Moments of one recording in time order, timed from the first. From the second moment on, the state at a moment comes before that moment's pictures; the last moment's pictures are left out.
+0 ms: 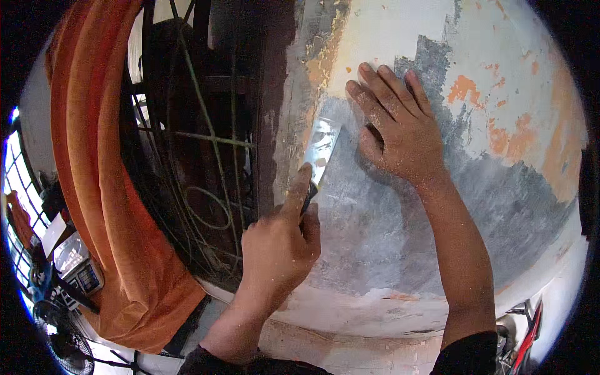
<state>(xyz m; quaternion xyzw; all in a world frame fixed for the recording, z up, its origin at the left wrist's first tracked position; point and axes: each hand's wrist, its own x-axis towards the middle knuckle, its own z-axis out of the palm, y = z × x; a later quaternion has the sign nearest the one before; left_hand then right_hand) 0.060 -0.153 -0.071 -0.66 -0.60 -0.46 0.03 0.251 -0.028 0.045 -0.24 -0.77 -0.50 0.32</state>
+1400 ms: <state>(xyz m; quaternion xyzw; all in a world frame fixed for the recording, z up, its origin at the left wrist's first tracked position) 0.059 -0.148 -0.045 -0.66 -0.60 -0.45 0.07 0.249 -0.026 0.043 -0.23 -0.77 -0.51 0.32</state>
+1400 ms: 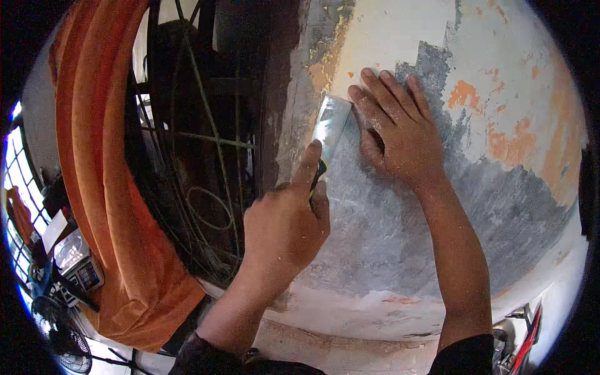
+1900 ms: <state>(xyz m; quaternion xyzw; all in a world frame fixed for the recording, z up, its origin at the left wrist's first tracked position) 0.060 -0.158 -0.066 -0.66 -0.59 -0.45 0.09 0.253 -0.028 0.043 -0.24 -0.77 -0.51 0.31</state>
